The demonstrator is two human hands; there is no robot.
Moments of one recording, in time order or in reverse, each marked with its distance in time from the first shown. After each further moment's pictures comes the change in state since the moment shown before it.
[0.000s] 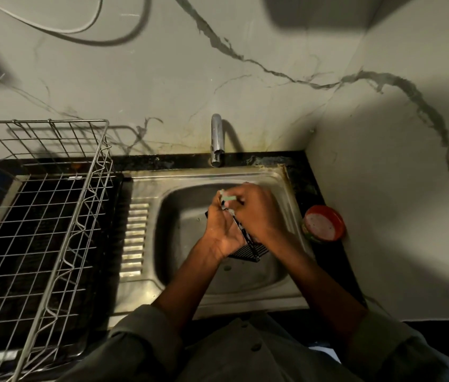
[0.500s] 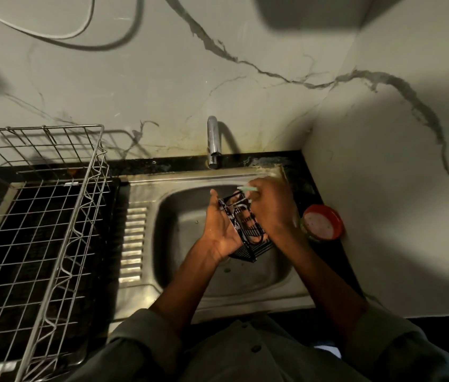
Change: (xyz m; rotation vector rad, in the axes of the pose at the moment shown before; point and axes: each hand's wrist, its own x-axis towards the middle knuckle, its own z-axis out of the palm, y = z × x) left_hand -0.010 0.003 0.016 0.078 0.061 0.011; right_hand 0.009 0.023 -0.015 -0.189 0.109 0.106
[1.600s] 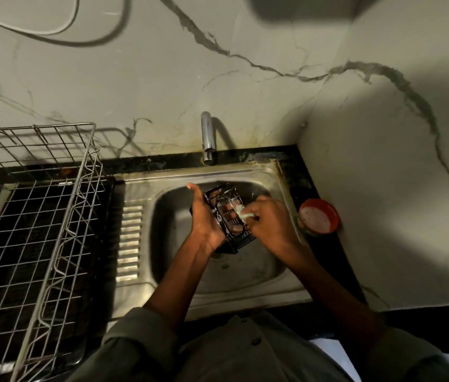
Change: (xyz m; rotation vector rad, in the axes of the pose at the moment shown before) left_hand -0.004 0.007 -0.001 0.083 0.117 0.216; right_hand -0.041 0.021 -0.001 0.062 -0.197 -0.034
